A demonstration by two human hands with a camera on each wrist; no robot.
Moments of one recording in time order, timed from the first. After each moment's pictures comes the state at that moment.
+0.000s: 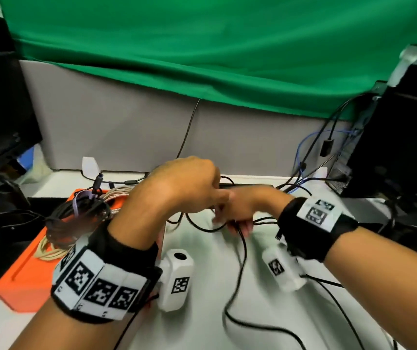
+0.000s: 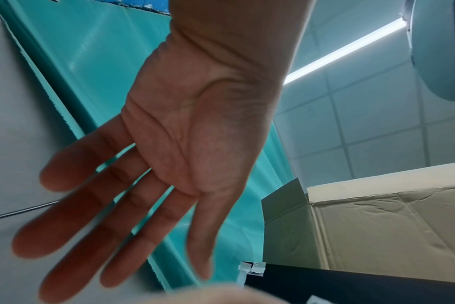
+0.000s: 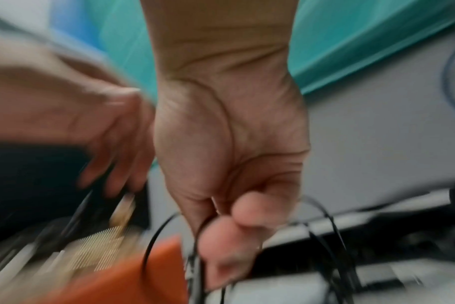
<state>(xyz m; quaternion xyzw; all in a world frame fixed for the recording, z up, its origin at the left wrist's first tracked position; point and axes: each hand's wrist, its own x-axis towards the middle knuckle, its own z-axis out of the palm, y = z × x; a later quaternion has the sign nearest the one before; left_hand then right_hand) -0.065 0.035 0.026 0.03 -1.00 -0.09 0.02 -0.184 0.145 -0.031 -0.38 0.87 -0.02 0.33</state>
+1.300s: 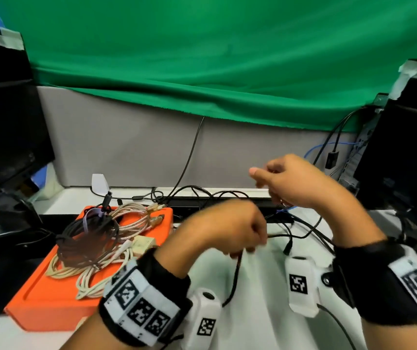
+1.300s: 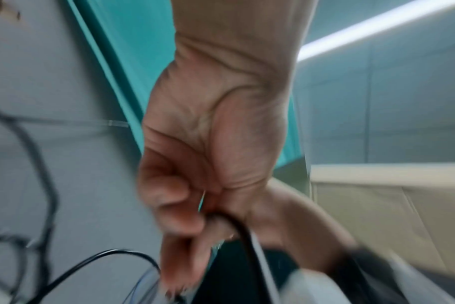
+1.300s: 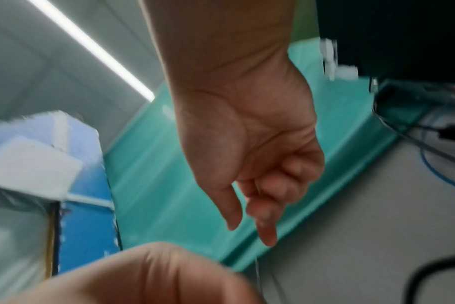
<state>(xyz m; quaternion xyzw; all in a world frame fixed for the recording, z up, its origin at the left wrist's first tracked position) -0.078 0.077 0.000 -0.10 -0.96 -0.26 -0.09 -0.170 0.211 0.038 -0.27 0.92 -0.30 0.01</state>
